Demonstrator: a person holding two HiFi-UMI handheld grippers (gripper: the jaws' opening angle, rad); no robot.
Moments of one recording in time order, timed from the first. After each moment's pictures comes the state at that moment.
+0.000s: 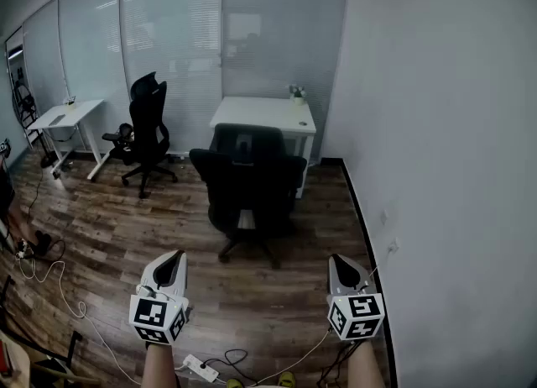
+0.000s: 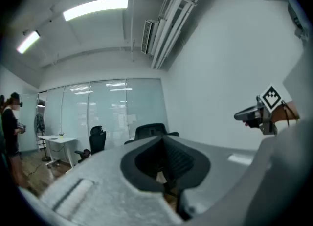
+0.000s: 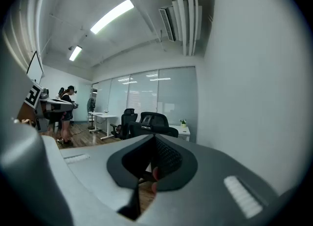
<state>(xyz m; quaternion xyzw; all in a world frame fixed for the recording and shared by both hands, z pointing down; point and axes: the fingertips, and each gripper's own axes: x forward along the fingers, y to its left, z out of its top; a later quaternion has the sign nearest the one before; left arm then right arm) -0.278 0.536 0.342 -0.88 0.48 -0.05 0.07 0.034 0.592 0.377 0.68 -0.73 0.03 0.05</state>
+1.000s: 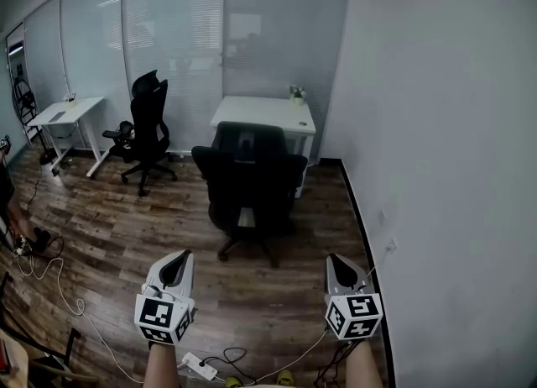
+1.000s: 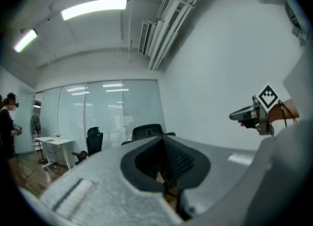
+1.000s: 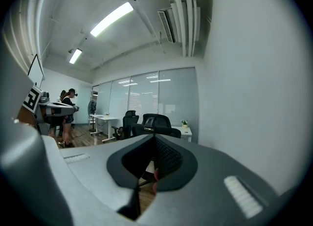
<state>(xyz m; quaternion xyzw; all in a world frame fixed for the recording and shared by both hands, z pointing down) -0.281 0.552 0.342 -0.88 0.46 -0.05 0.08 0.012 0.602 0.373 0.67 -0.74 0.03 0.04</state>
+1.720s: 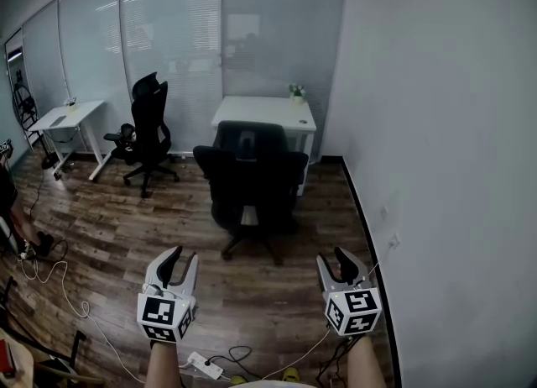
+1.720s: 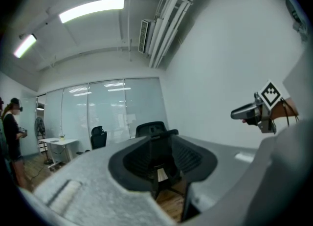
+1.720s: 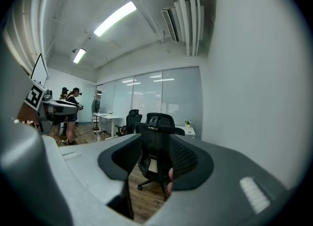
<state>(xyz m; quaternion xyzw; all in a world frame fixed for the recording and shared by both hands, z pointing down) -0.291 0.560 0.345 -0.87 0.47 -0.06 0.08 -0.001 0.608 0.377 0.66 -0.75 0.02 0.04</state>
